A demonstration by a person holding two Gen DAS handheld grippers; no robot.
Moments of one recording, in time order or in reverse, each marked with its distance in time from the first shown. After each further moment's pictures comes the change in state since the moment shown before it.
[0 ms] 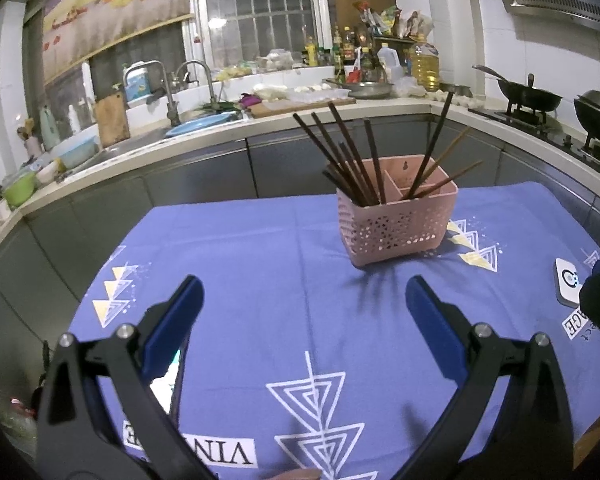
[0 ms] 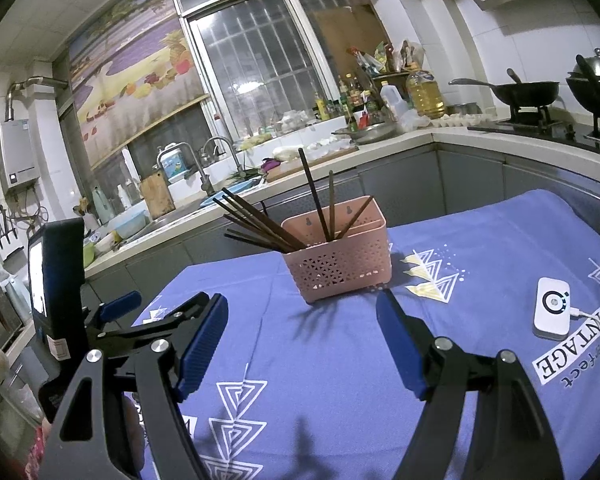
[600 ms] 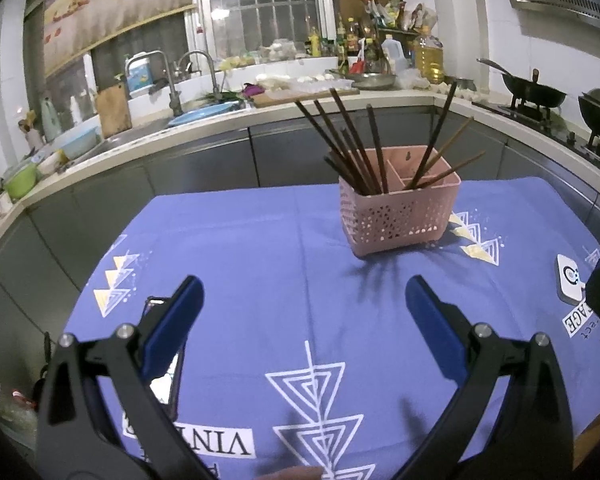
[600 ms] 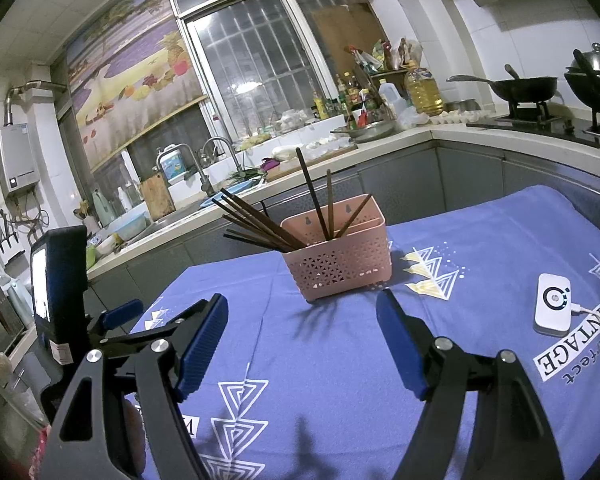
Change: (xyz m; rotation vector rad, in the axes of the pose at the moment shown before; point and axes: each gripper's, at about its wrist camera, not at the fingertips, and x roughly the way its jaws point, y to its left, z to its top) left arm -0.003 0.002 0.000 -0.010 0.032 0.007; right arm 0.000 -0.001 0.001 0.006 0.002 0.002
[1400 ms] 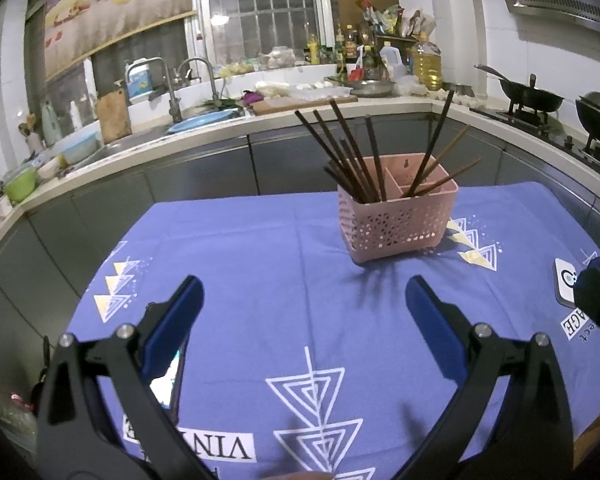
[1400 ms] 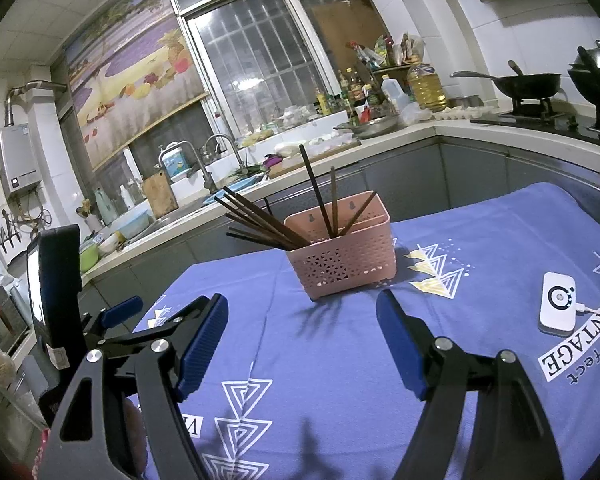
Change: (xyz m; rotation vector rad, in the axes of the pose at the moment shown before) left arm -0.002 -0.004 0.005 0.002 -0.021 0.002; right arm -0.003 0.005 -0.003 0.006 0.002 -0.001
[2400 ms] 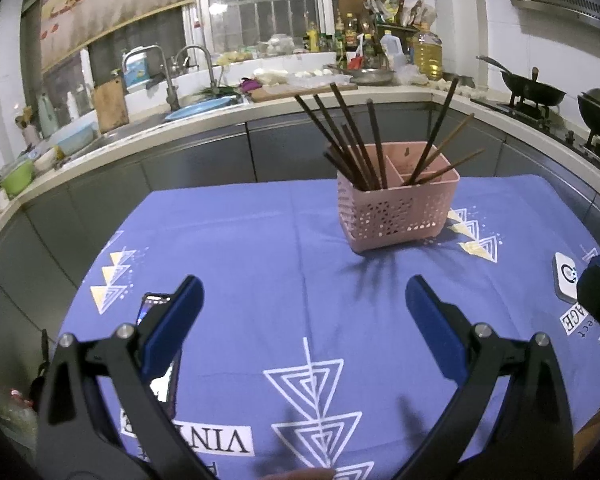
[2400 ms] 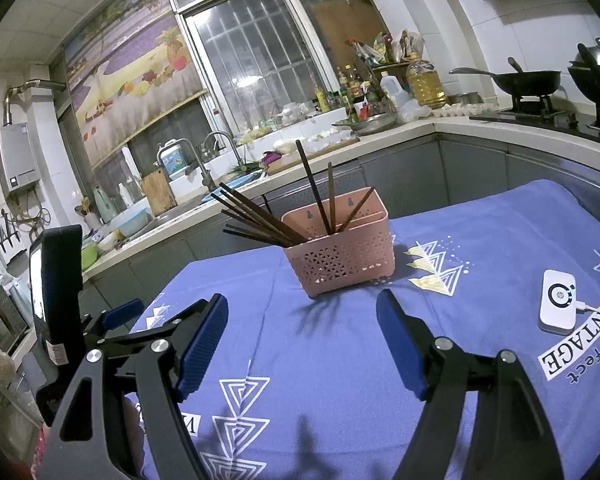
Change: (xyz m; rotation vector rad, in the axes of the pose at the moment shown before) left arm 0.009 0.004 0.001 -0.003 0.048 -0.021; right arm -0.002 0.005 -0.004 0.008 0.011 0.001
